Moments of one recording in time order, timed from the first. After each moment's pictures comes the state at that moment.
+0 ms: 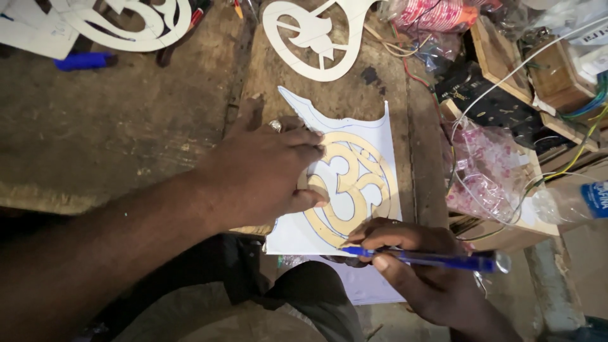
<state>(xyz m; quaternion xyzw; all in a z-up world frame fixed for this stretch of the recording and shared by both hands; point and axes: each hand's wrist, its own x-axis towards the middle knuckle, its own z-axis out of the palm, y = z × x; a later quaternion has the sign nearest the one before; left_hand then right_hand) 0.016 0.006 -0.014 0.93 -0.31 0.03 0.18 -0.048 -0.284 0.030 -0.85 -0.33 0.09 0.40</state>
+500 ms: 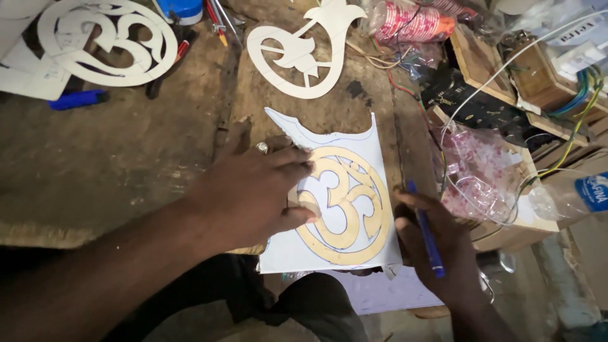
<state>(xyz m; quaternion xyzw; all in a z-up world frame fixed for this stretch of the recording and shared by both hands) 0.012 0.007 -0.002 0.93 -0.28 -0.03 0.22 -0.031 -0.325 -0.004 -0.94 -0.03 -0.03 0.33</state>
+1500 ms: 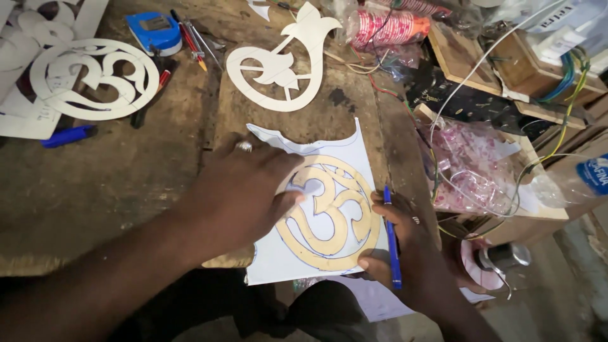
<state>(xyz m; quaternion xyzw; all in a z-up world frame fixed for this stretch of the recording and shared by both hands) 0.020 0.006 0.000 0.90 -0.33 0.18 0.24 -0.035 -0.312 -0.013 -0.94 -0.26 -0.07 0.23</state>
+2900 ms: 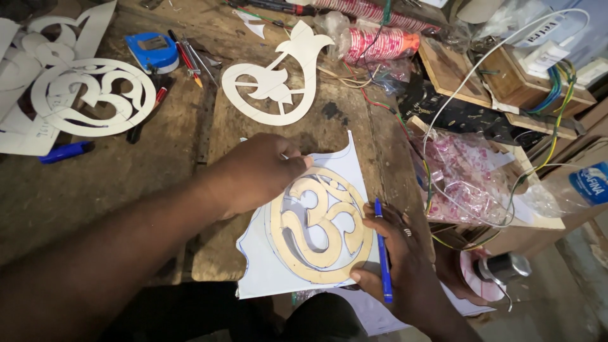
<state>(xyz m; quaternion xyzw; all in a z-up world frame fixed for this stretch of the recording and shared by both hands) 0.071 -0.021 0.015 0.83 -0.10 -0.14 0.53 -0.034 -0.313 -0.018 -0.94 -0.24 -0.06 0.22</state>
